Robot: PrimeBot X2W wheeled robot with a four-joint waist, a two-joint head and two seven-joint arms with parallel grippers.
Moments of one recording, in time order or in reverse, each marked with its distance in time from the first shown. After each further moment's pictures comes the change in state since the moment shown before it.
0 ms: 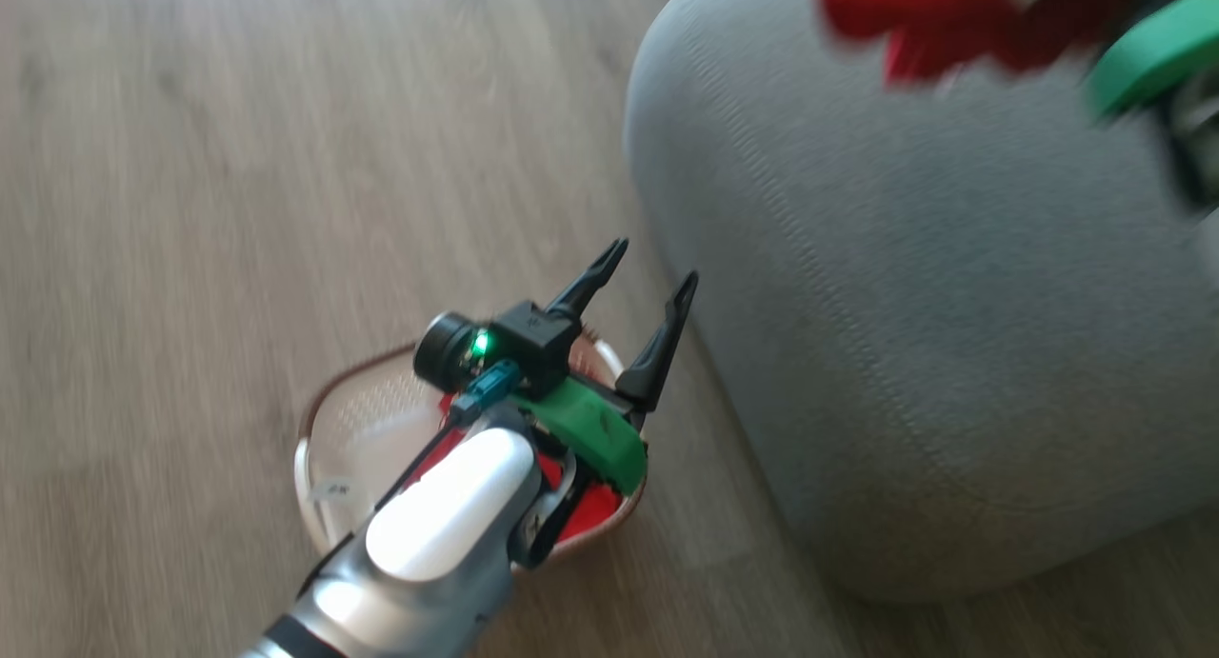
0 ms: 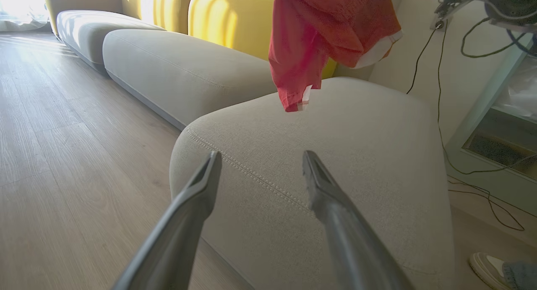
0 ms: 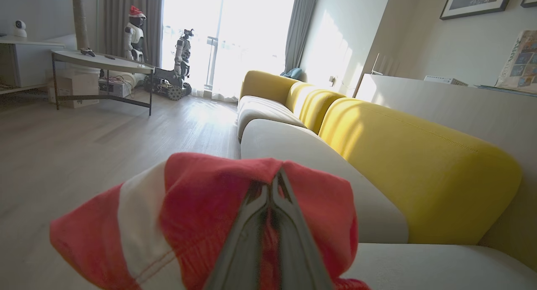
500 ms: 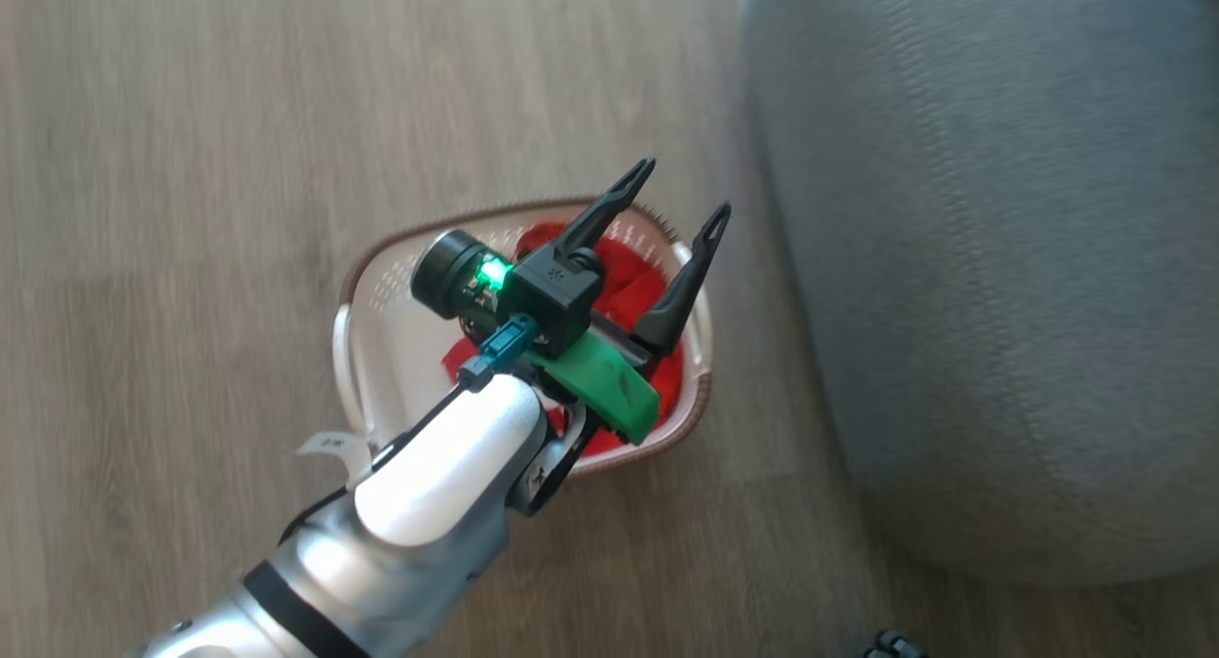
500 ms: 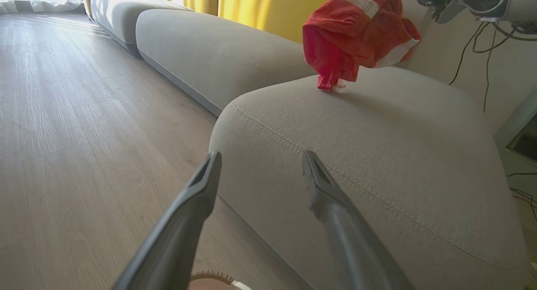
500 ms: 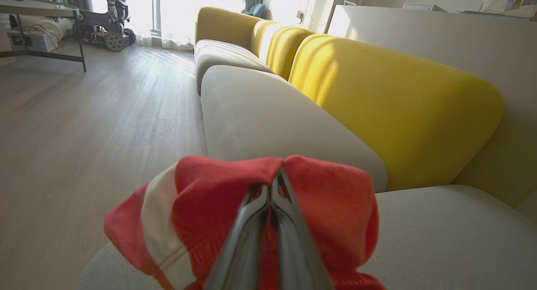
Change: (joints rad) left arm -0.105 0.049 -0.030 -0.139 0.076 0.035 0.045; right arm -0.296 -0.127 -0.282 0.369 -0.135 0.000 -0.027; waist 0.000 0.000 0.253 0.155
